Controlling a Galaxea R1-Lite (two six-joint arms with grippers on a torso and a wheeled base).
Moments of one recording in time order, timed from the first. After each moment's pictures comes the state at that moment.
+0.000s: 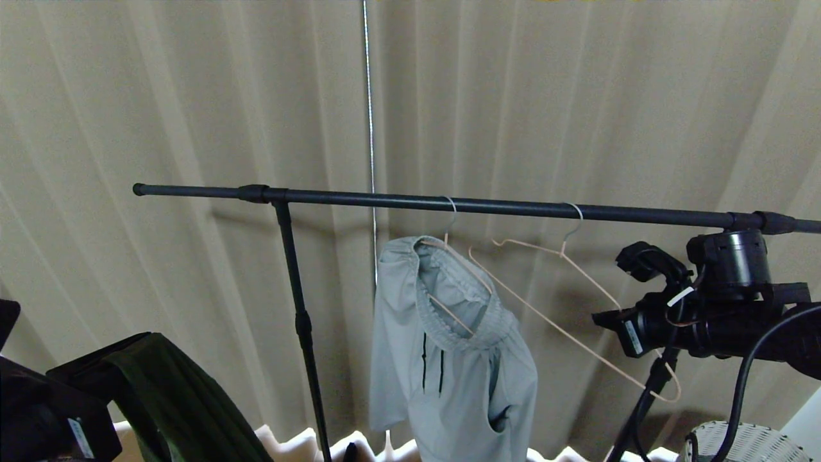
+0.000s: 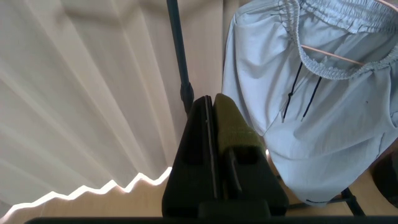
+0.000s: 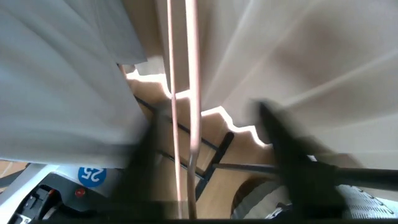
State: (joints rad) left arm -0.38 0.94 -0.29 -0.44 0.16 0.08; right arm 0.11 1.74 -0.72 -0.30 0.17 -0.19
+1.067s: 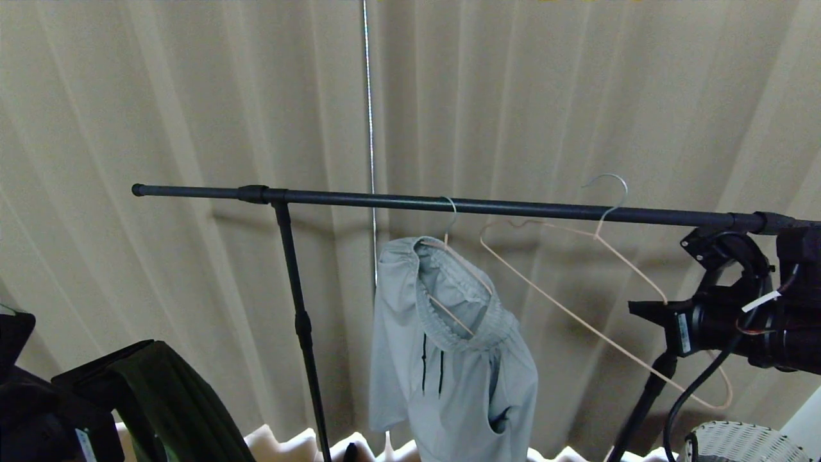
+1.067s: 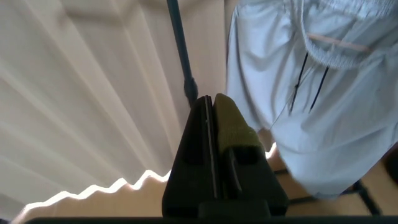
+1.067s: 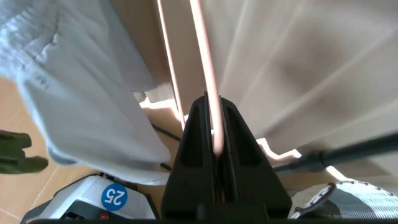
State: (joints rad) left arm -0.38 0.94 -0.27 -0.45 0.16 0.13; right arm 0.09 1.49 -0.62 -0.30 0.16 -0.06
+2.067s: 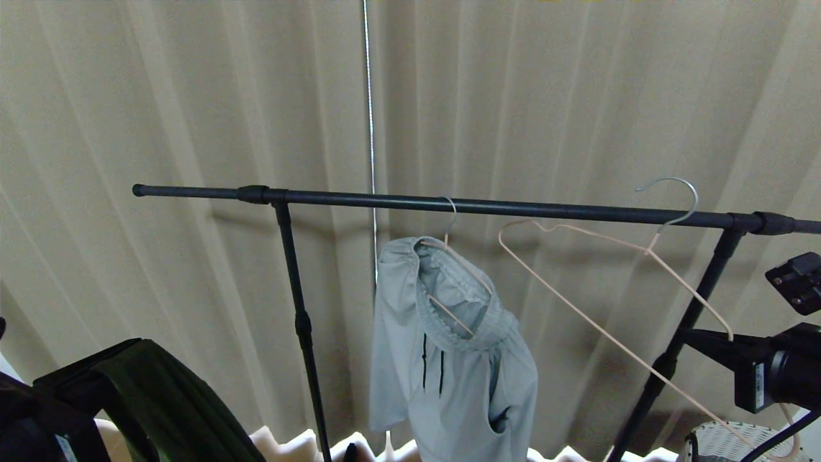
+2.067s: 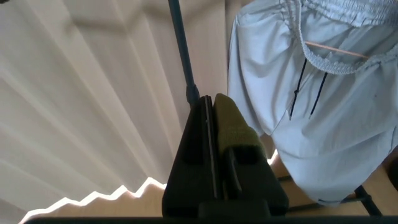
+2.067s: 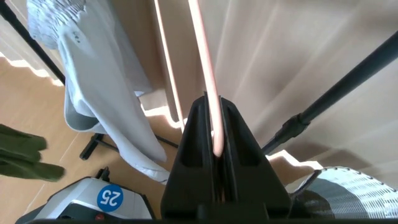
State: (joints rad) left arm -0.38 0.90 -0.26 -0.45 0.17 0.13; right arm 0.07 1.20 -0.42 -0.28 0.15 -0.07
